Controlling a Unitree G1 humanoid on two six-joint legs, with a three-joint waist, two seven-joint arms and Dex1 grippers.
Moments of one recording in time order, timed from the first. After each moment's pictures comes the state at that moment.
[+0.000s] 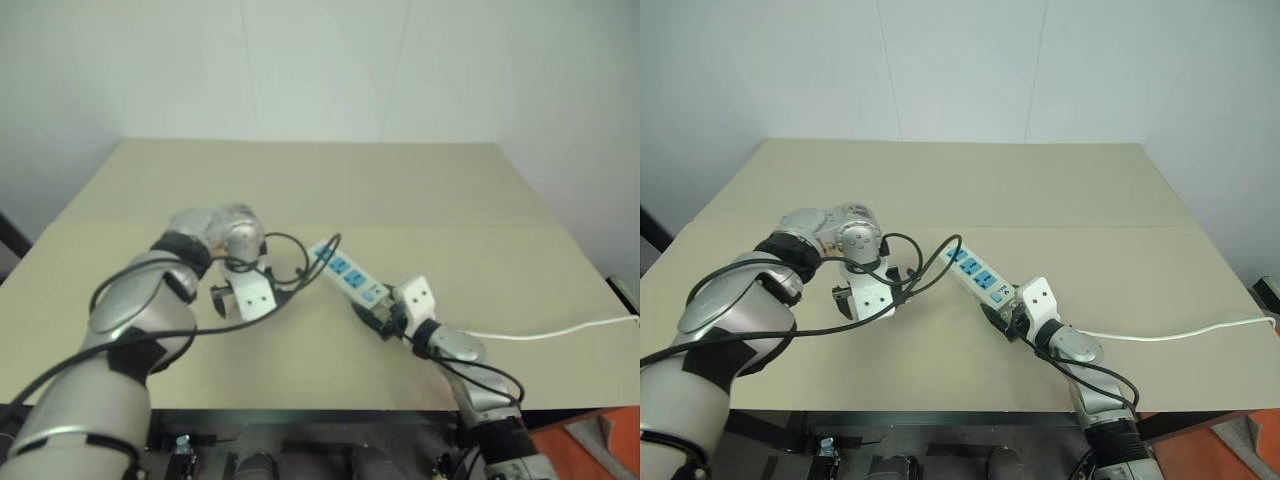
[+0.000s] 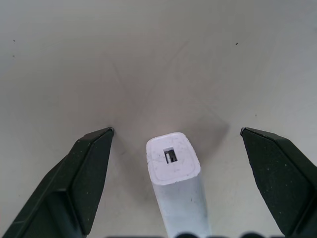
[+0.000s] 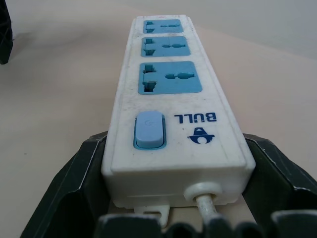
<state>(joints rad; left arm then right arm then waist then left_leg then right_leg) -1.36 0.50 -0.91 1.16 0.51 -1.00 -1.53 -0.27 -0.30 0.09 0.11 0.12 0.11 0.56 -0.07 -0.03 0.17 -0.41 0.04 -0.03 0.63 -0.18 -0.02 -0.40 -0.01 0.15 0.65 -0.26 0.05</state>
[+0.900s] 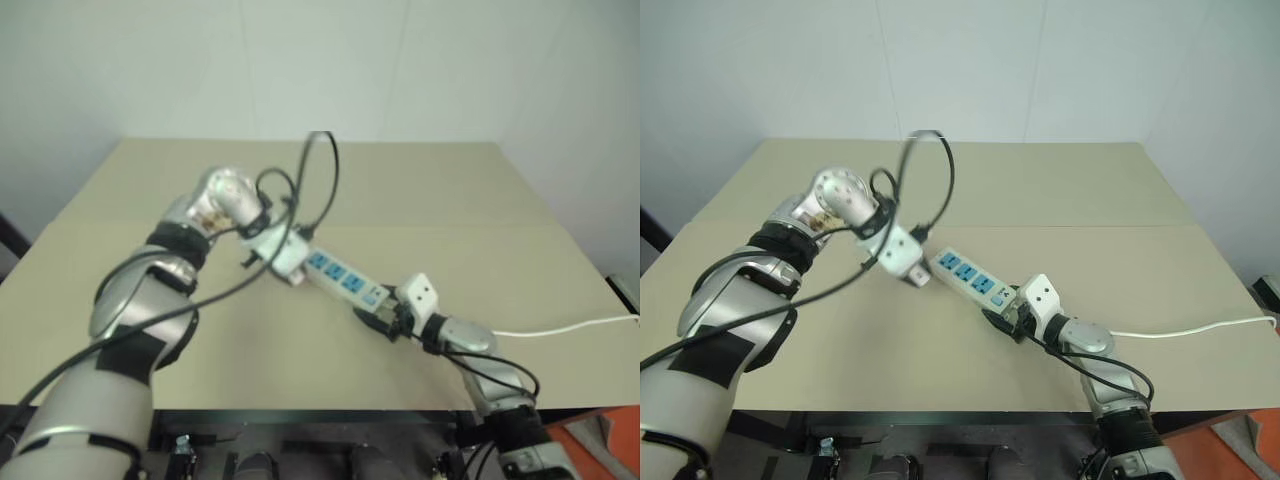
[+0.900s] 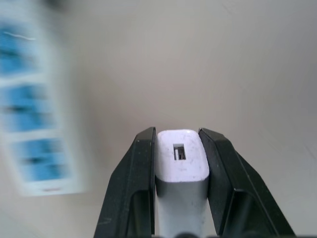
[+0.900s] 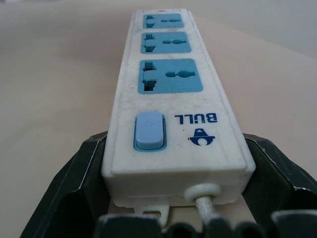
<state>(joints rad) -1.36 0.49 -0.58 1.05 0.04 -0.71 -1.61 -0.33 -0.40 0.11 0.15 0.15 0.10 0.74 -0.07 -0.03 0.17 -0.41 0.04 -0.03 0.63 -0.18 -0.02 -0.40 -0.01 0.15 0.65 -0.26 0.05</state>
